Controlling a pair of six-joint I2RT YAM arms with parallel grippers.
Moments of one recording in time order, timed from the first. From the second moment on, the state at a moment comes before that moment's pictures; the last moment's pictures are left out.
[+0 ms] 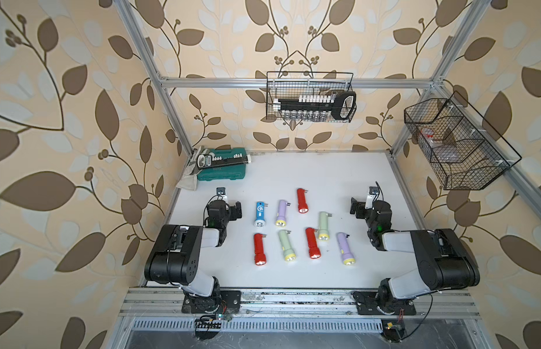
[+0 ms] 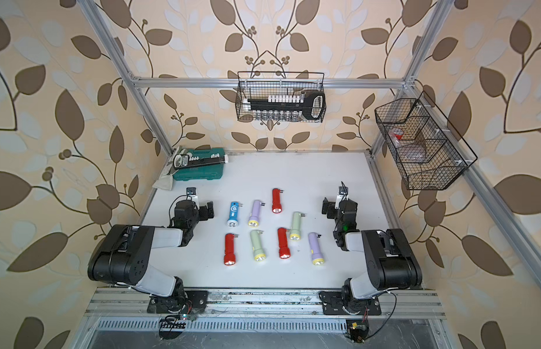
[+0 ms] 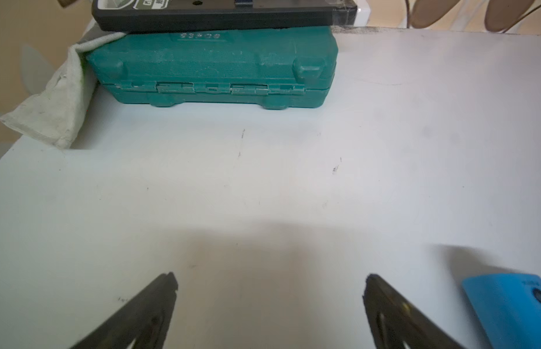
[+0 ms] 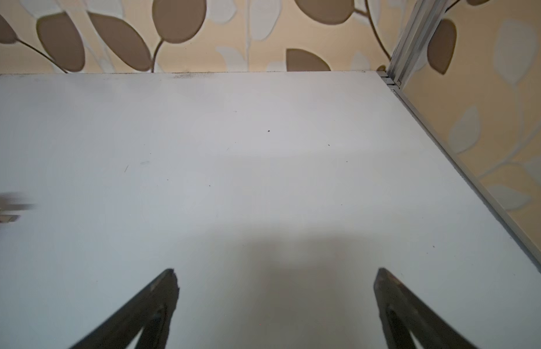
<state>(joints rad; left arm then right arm) -0.03 1.52 0.39 0.62 -0.09 -0.09 0.02 1.51 0.35 0.77 0.18 0.04</state>
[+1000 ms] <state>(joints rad) -0.03 1.42 0.63 0.27 -0.15 -0.13 0.01 1.33 0.59 0.34 0.25 0.10</state>
